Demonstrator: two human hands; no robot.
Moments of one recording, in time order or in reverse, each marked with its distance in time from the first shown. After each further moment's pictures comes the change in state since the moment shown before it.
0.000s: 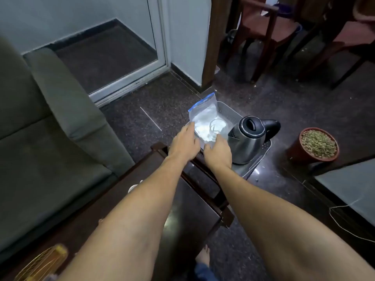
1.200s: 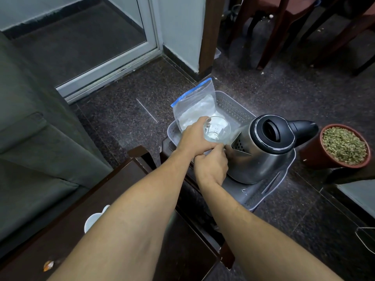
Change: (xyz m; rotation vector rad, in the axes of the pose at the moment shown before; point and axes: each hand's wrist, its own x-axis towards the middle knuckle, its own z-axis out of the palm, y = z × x) left_hand 0.162 -0.041 0.149 -0.270 -0.045 0.012; right_hand 0.127 0.060 0.093 0.148 0.122 0.223
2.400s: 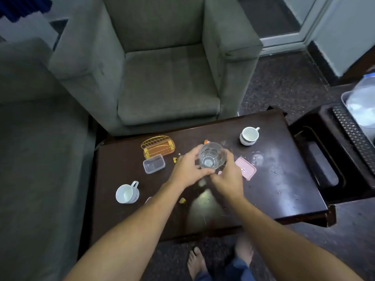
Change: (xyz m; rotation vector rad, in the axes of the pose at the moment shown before) left_hand -0.570 -0.207 -0.176 -0.361 0.436 -0.449; right_hand -0.439 0.107 0.130 0.056 -0.713 -0.707
